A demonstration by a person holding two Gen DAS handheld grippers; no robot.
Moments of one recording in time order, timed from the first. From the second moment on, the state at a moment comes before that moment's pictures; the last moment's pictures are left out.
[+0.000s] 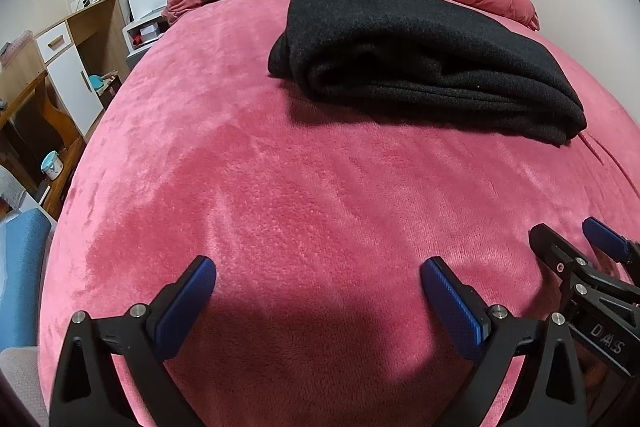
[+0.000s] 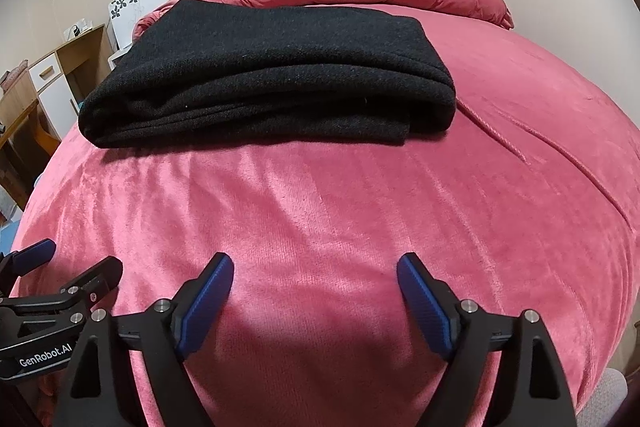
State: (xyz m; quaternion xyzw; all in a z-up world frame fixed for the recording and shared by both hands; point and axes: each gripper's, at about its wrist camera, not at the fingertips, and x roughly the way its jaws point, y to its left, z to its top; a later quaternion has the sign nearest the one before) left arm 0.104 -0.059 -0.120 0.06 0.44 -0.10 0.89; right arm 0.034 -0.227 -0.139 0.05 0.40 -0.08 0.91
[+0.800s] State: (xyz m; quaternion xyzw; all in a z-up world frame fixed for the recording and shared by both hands) left arm 0.106 -0.057 -0.121 0.05 0.44 -0.10 0.89; right arm 0.026 -0.234 -0.142 0.06 0.39 -0.08 0.92
